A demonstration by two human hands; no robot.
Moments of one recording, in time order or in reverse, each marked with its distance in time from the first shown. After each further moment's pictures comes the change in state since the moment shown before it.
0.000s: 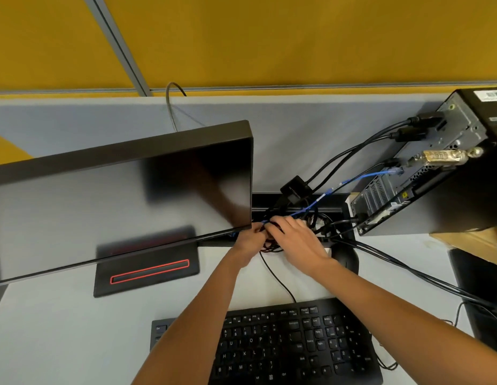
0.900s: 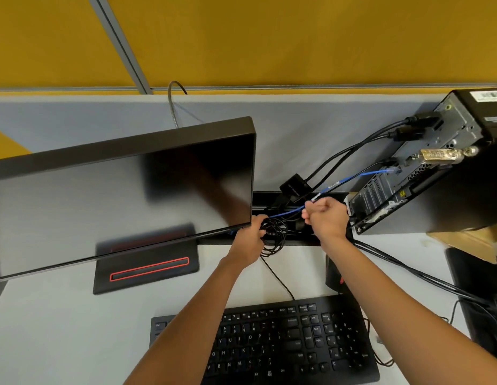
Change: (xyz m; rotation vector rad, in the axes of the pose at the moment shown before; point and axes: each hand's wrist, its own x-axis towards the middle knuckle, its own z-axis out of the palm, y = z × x) left_hand 0.004 -0.015 -0.009 0.640 0.032 0.396; right_hand 0.016 0.027 -0.038 1.241 0.425 1.155
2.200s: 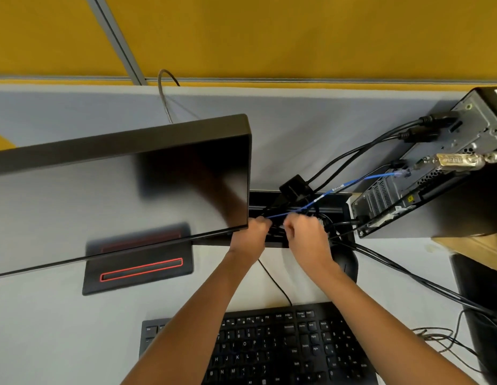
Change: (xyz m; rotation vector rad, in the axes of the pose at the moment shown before) left_hand 0.018 0.005 0.010 0.551 0.060 0.145; right_hand -0.021 0.024 0.012 -0.990 -0.265 -0.556
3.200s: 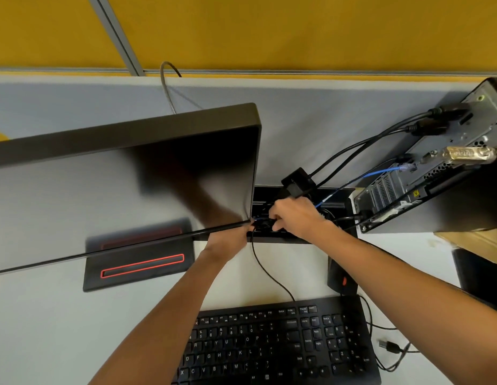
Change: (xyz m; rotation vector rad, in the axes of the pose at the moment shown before) left_hand -0.015 -0.054 -0.002 -0.199 -0.079 -0.086; right_hand 0.051 -0.020 -0.019 -0.368 -0.433 -0.361
